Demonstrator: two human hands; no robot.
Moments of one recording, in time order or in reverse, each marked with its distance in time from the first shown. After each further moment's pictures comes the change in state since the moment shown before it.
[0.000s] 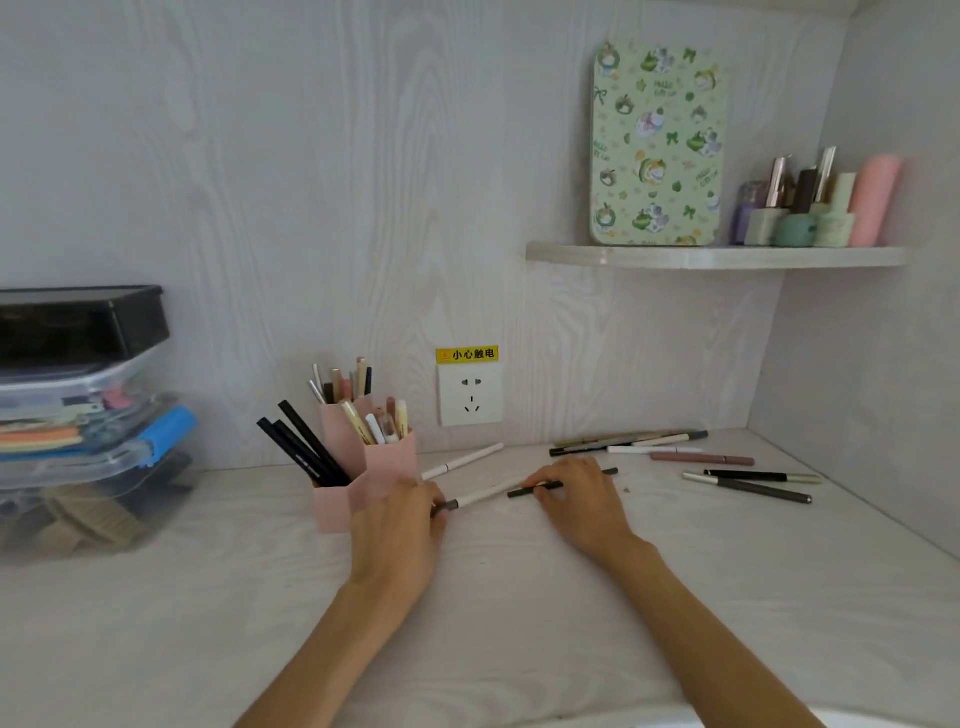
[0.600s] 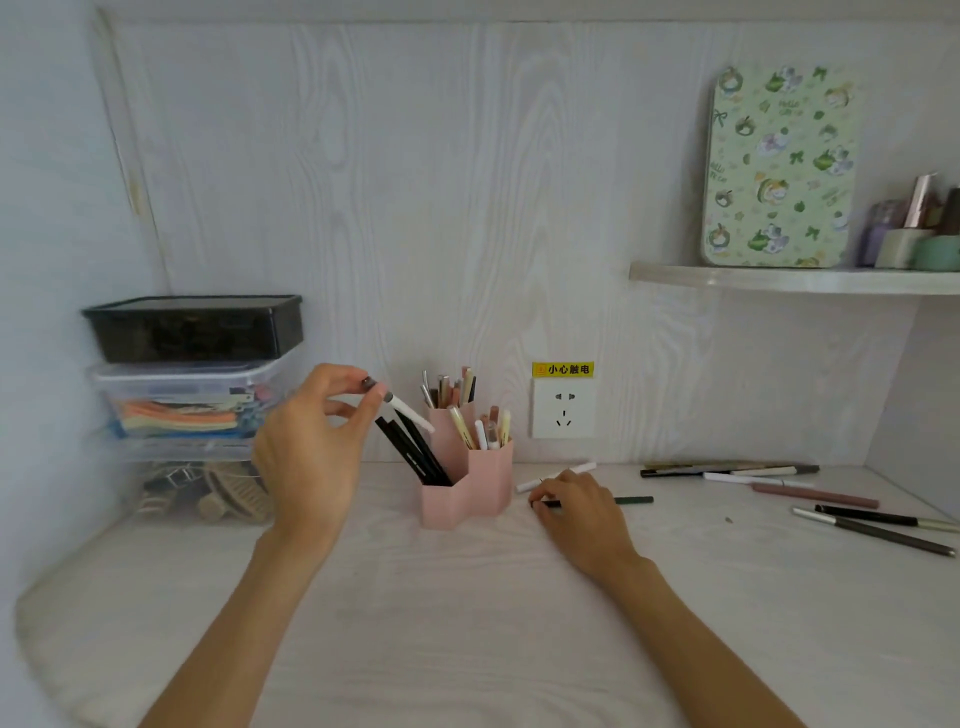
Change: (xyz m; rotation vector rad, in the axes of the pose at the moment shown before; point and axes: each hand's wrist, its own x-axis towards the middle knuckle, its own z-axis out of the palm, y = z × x) left_hand 0.003 -0.092 -0.121 -0.366 0.776 -0.145; right_hand 0.011 -0.074 0.058 -0.073 -0.029 -0.173
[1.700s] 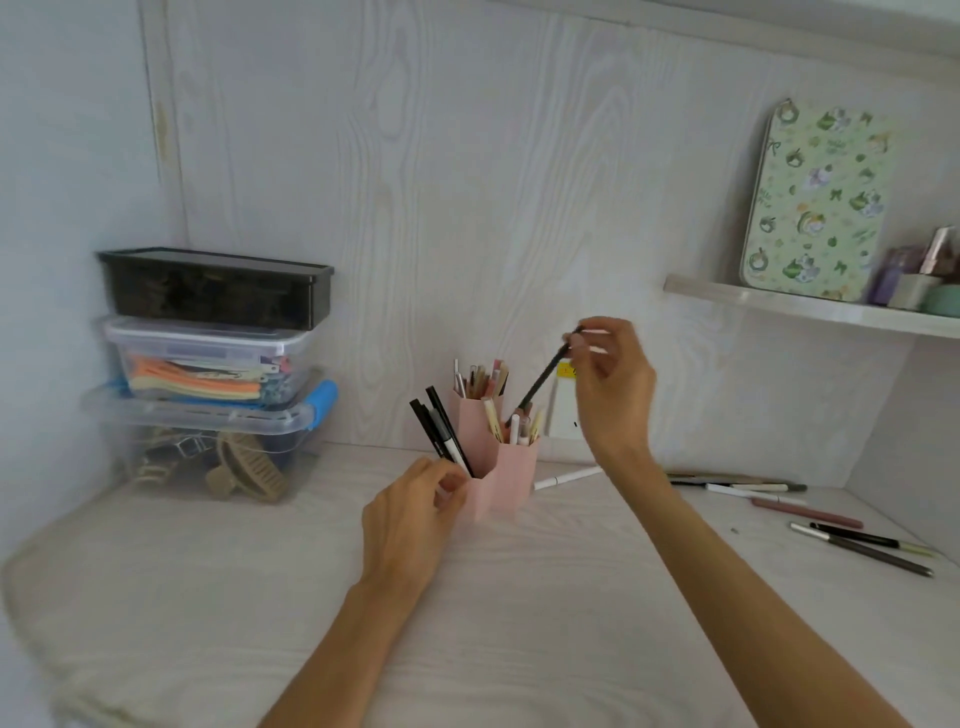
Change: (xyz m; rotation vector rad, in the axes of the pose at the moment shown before) left_hand -0.075 -0.053 0.043 0.088 -0.495 -0.032; right_hand 0.047 -0.100 -0.088 0.749 0.649 -0.054
